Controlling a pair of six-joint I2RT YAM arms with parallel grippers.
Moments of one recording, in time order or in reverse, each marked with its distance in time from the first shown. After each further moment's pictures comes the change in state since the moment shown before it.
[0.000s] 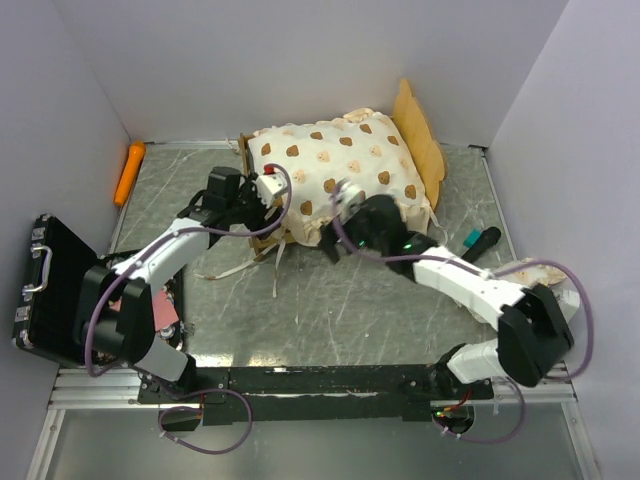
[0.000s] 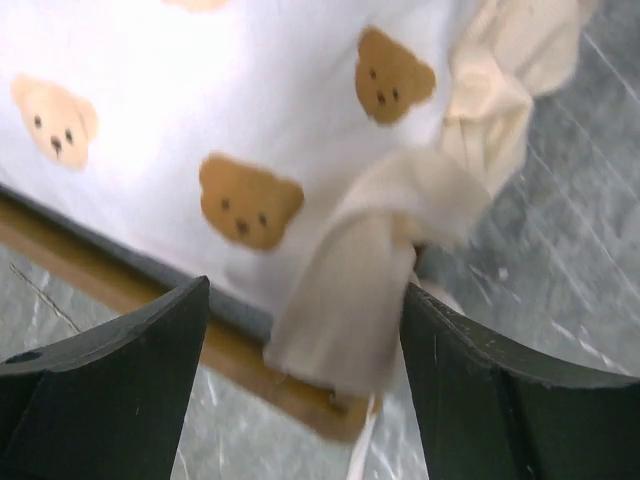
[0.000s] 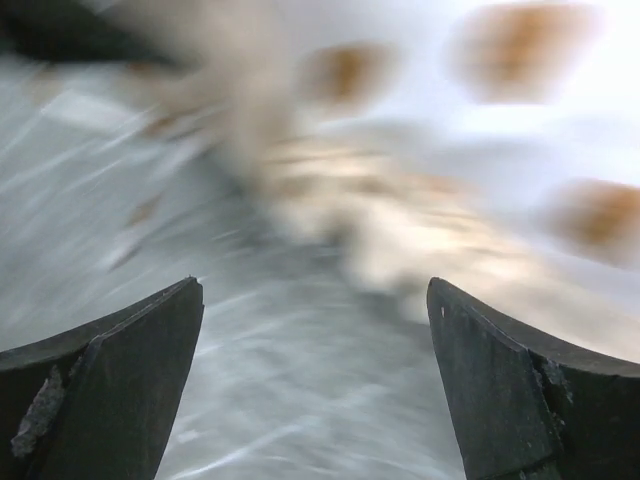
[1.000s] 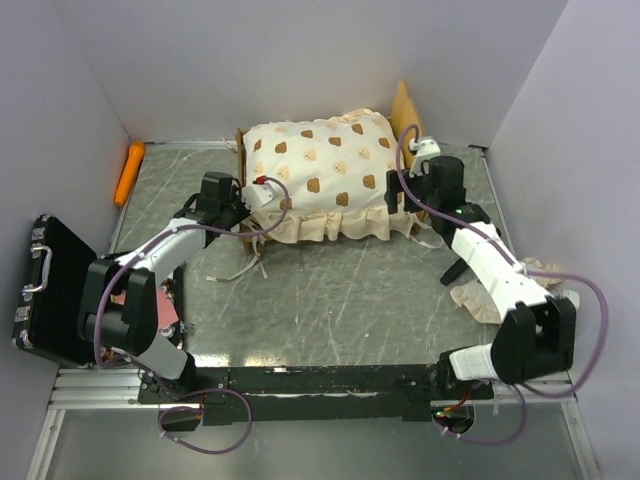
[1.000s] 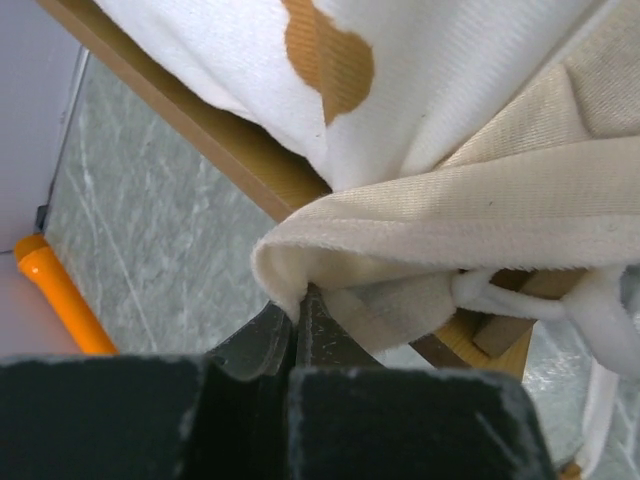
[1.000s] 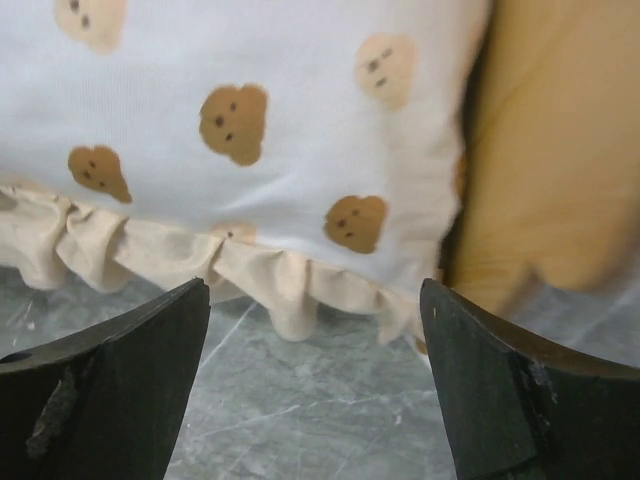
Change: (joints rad) left arm 0.069 0.059 -0.034 0.004 -0.390 0.305; right arm -0.461 -0.008 0.193 -0.231 0.117 0.023
